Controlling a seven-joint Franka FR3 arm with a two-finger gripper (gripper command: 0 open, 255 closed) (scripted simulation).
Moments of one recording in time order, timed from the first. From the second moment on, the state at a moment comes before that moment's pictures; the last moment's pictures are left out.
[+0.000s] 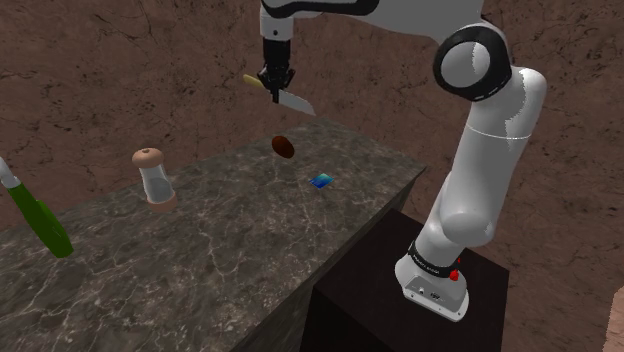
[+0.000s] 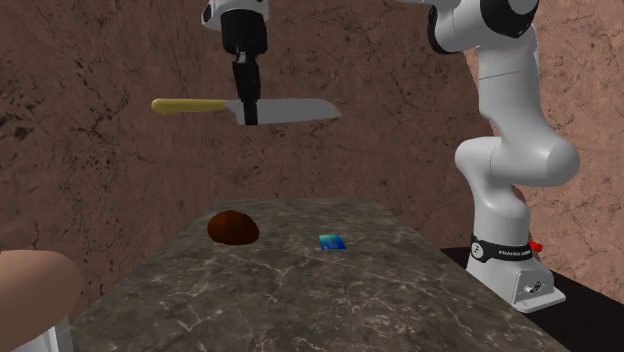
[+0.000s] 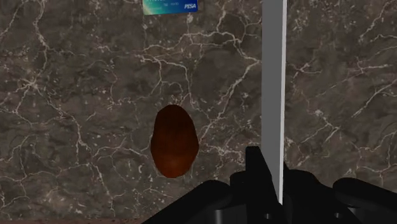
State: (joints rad) arm 0.18 0.15 -0.10 -1.48 0.03 1.58 0.16
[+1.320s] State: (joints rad) arm 0.45 0.43 0.06 -1.09 0.01 1.48 0.59
